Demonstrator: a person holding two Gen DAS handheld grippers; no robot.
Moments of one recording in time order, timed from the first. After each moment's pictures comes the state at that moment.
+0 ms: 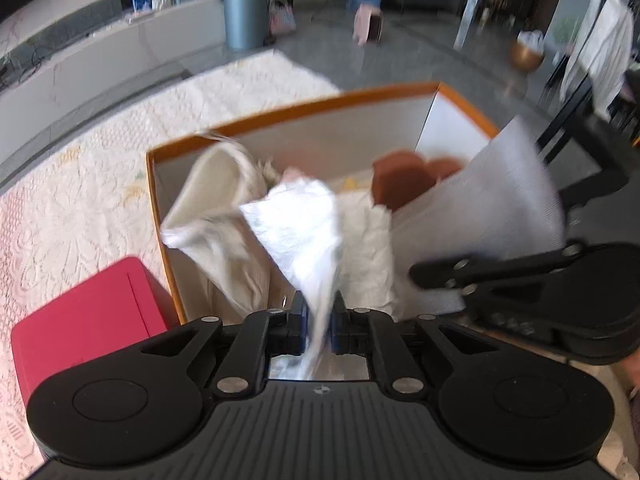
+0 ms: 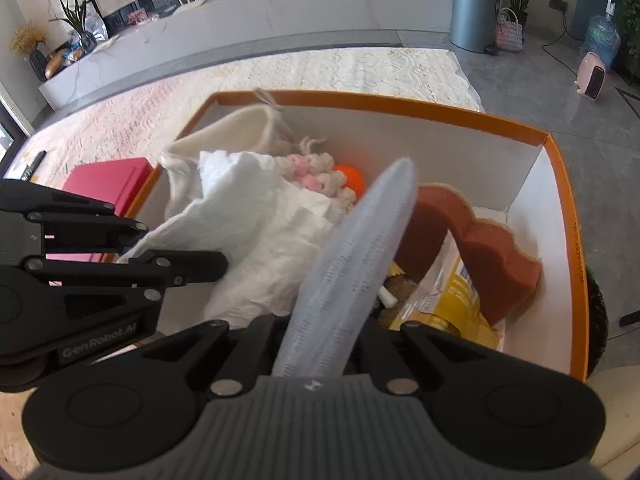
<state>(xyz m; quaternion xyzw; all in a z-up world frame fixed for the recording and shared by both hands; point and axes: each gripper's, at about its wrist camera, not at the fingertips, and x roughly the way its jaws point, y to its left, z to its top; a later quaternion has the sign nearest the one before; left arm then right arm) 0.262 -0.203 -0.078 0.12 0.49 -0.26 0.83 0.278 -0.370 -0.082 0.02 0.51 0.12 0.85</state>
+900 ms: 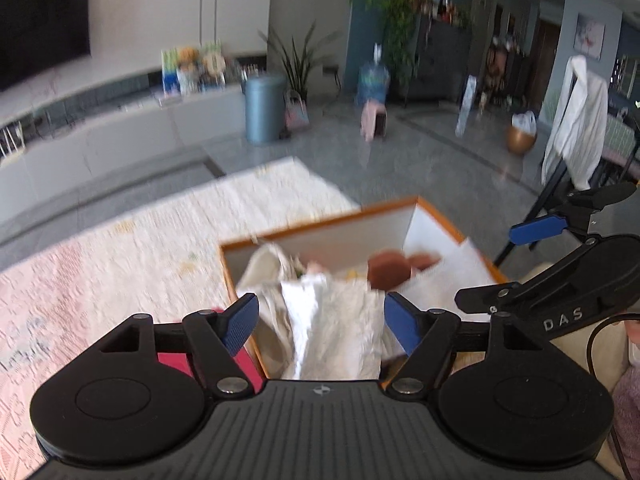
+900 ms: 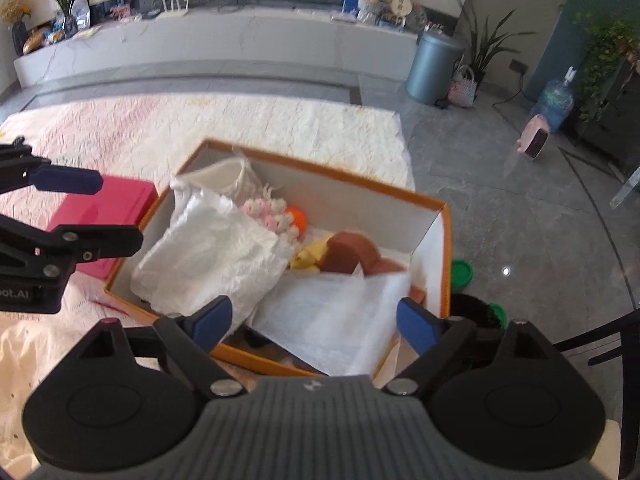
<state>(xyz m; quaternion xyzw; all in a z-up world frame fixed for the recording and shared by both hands) 0.206 -0.156 0.026 0.07 0.34 -0.26 0.90 0.218 -0.366 0.020 -0.07 0.44 0.04 0.89</state>
